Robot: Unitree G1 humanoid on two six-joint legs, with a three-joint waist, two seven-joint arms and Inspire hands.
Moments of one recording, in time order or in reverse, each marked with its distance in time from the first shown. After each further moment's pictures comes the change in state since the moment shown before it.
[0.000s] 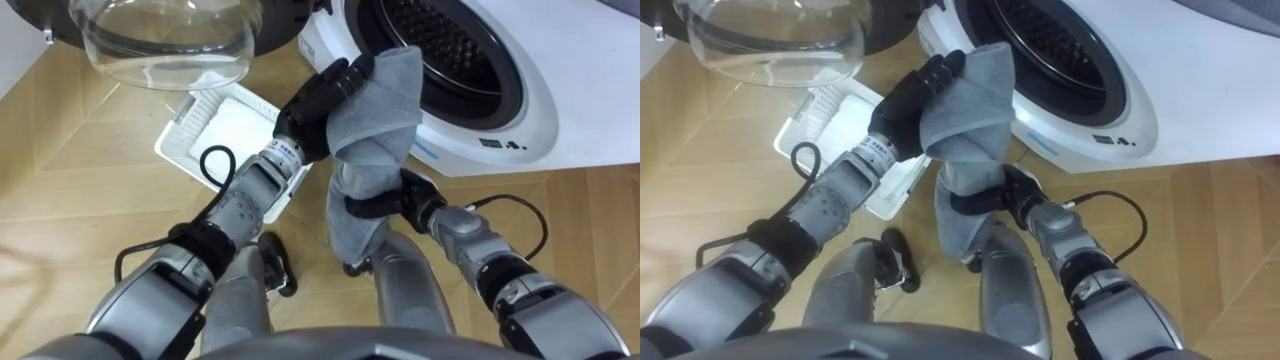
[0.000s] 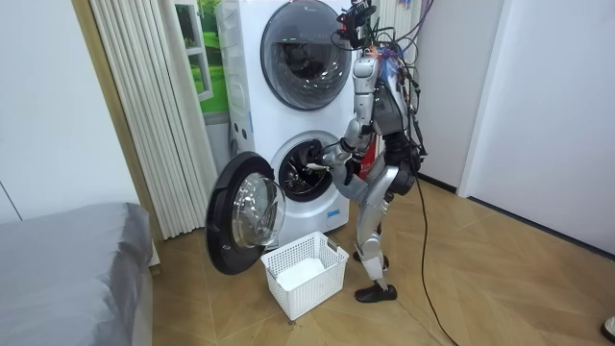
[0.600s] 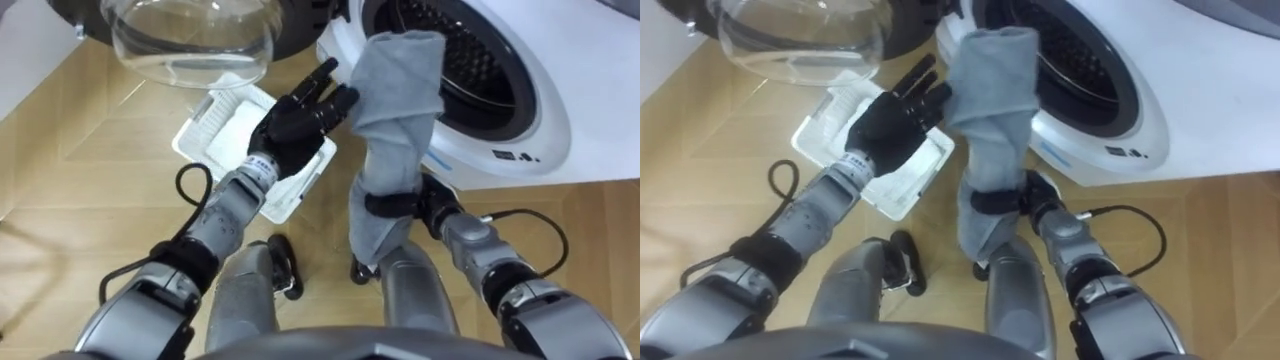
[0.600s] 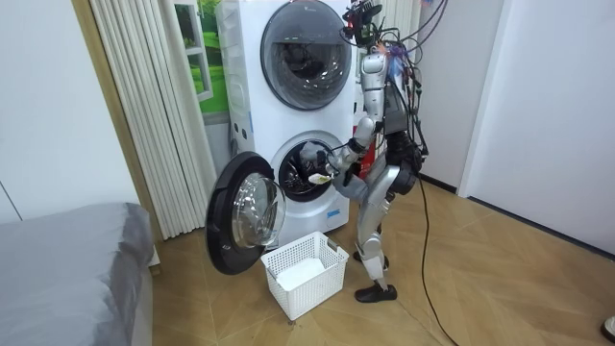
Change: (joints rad) left arm 0.098 0.056 0.133 0.001 0.262 0.013 0.153; right arm 0.011 -0.013 -0.092 0.056 0.010 0.007 -0.095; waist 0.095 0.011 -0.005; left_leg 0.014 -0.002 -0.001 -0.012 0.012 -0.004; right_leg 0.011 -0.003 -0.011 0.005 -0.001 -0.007
